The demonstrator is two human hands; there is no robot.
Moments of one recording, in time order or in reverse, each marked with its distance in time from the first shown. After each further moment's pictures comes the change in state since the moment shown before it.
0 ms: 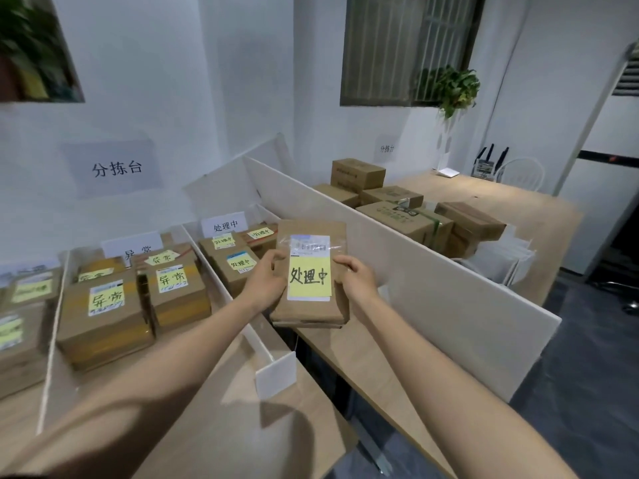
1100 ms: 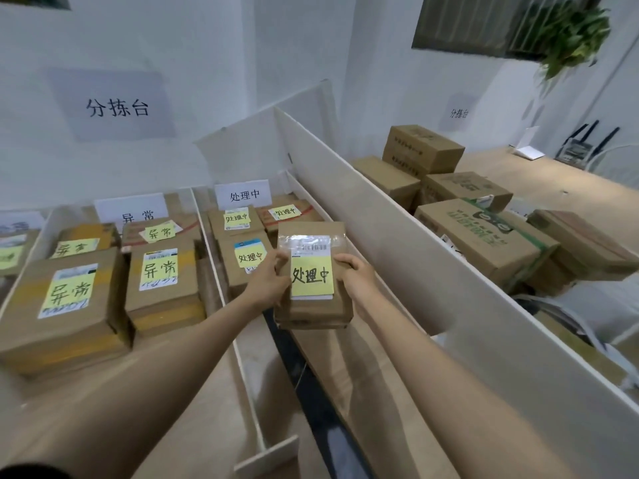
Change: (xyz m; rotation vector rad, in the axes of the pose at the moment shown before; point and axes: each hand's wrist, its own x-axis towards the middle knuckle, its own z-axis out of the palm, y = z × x) left_hand 0.199 -0.100 0.022 -0.016 0.076 -0.187; right_hand 0.227 0.057 0.085 -0.060 -0.158 0.173
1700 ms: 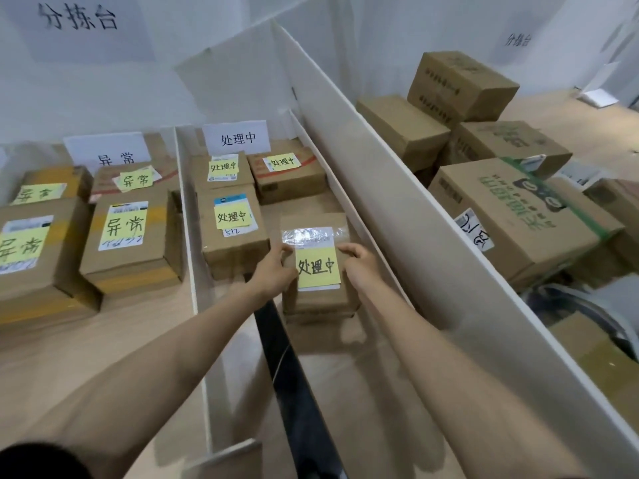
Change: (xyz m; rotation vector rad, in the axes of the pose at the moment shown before) left_hand 0.053 -0.047 0.083 -0.029 -0.105 -0.268; right_hand 0.092 0.069 -0.034 -0.140 -0.066 0.117
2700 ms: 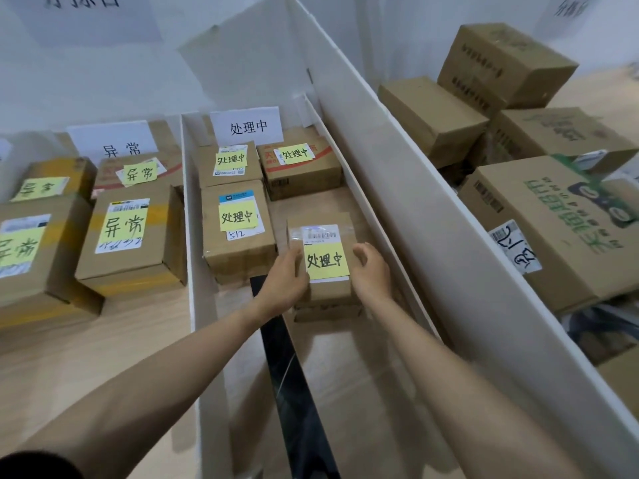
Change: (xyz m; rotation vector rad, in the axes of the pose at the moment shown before) left_hand 0.038 -0.018 0.014 0.135 0.034 0.209; right_hand 0.056 0.029 0.012 -0.372 0.050 -0.180
